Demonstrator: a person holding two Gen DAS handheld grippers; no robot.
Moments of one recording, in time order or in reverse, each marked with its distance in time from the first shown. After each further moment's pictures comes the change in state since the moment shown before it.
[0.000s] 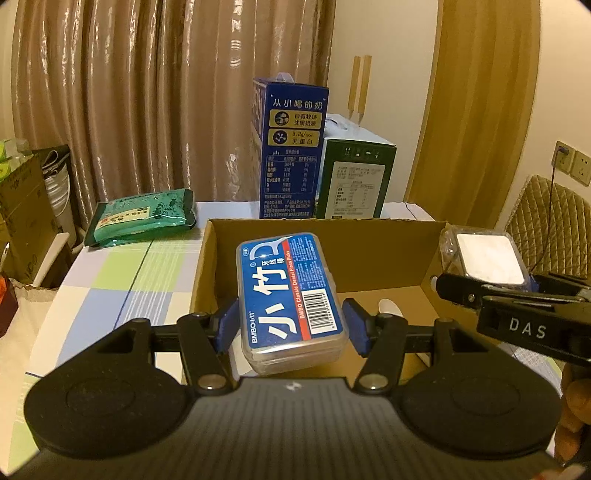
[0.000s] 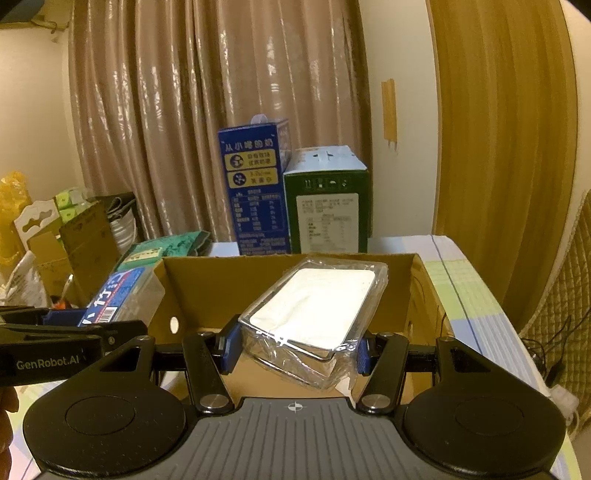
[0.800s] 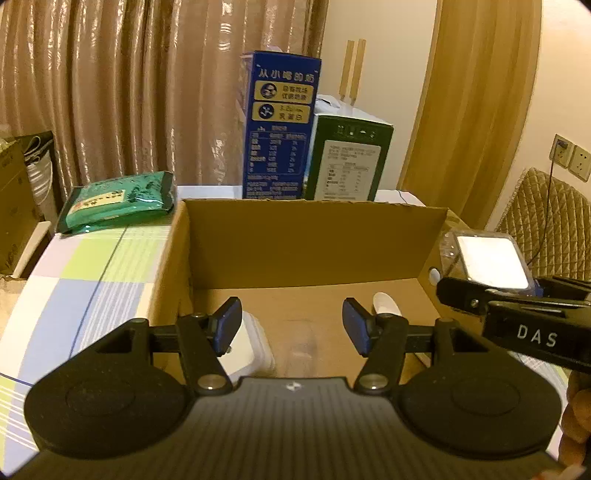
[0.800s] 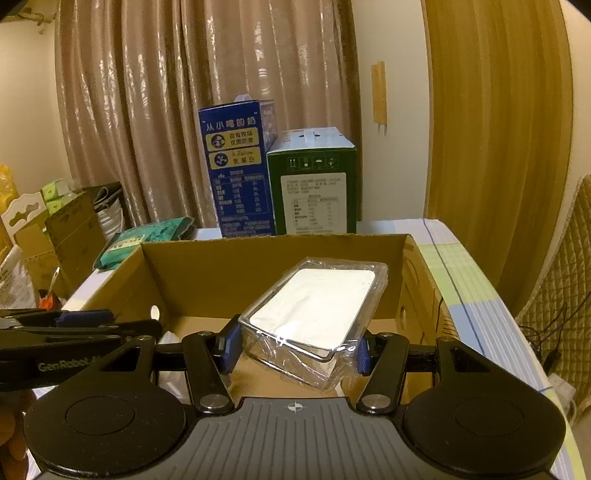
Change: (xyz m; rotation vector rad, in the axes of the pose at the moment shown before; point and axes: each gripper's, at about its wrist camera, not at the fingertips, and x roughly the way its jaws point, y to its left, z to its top) left arm 0.038 -0.001 -0.007 -0.012 0.032 -0.037; right arm 0.011 -0.008 -0.007 0.014 0.032 -0.030
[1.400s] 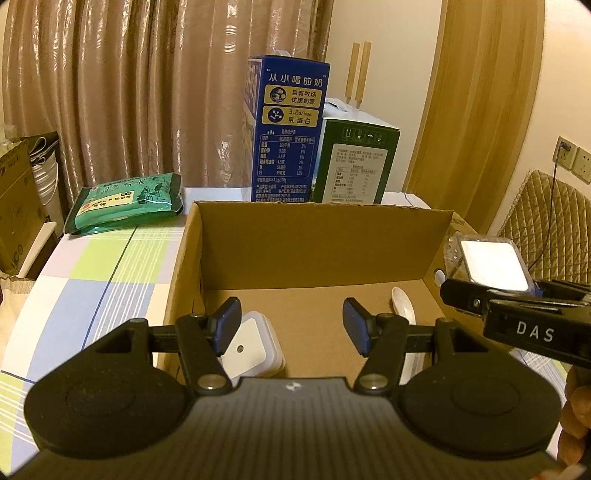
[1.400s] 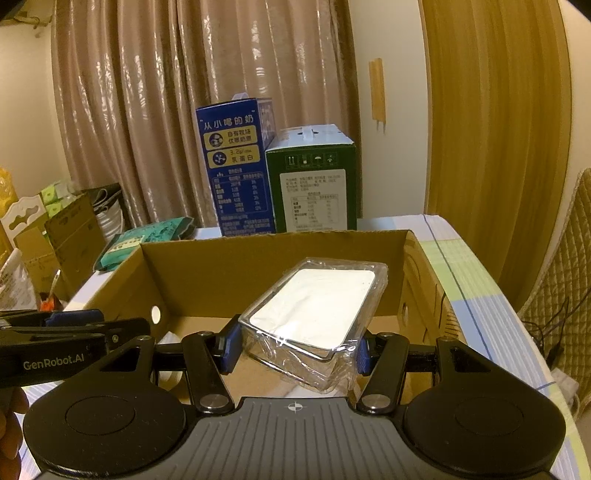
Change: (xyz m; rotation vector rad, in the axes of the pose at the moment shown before) left arm -0.004 0.005 0.002 -0.004 -0.003 0.010; right arm 0.002 0.000 0.000 0.013 0.006 0.002
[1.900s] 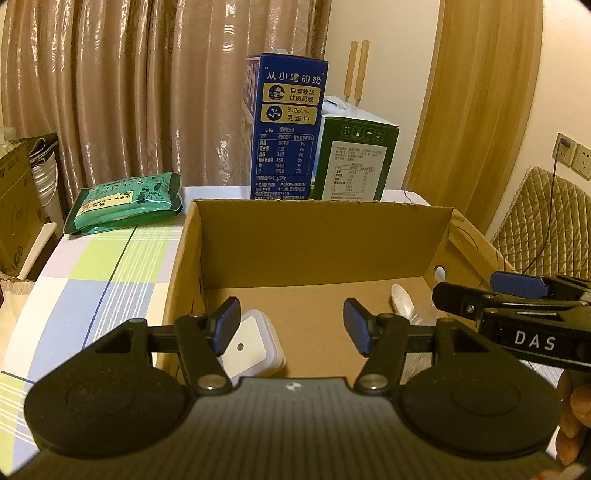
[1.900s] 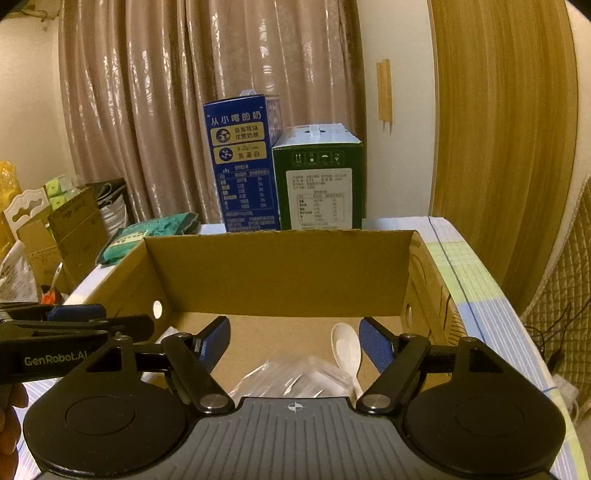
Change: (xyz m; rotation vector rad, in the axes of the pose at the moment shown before) left arm -0.001 0.000 -0.003 0.009 0.001 0.004; right arm 0.002 0.002 -0.003 -0.024 0.007 0.008
